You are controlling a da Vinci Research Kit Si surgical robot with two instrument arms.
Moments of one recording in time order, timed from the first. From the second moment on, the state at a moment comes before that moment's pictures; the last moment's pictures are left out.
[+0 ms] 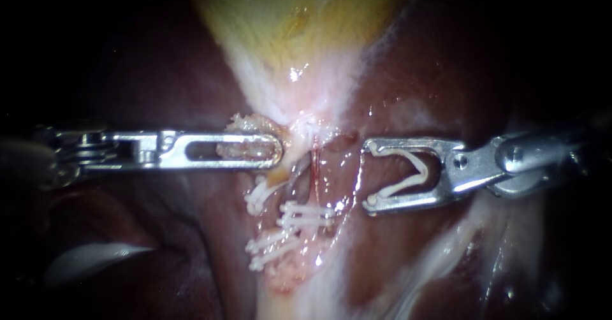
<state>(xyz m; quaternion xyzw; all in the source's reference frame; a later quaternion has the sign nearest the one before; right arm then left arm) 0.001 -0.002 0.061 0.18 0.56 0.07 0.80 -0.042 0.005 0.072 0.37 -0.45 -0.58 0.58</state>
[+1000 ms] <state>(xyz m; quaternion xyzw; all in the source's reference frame) 0.005 -0.003 0.063 0.23 0.55 0.15 0.79 -0.038 0.007 0.063 0.36 -0.46 -0.59 0.56</state>
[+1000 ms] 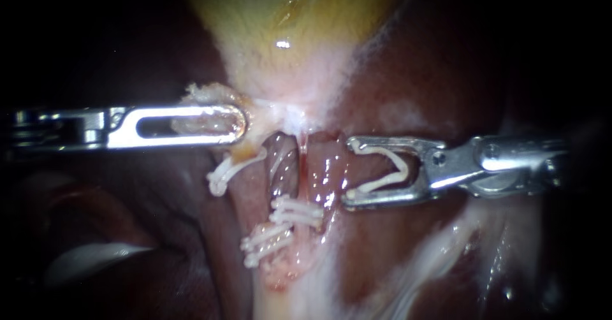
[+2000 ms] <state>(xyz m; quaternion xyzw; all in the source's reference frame) 0.012 -0.002 0.070 0.34 0.56 0.26 0.71 -0.038 0.006 0.063 0.36 -0.46 -0.59 0.56</state>
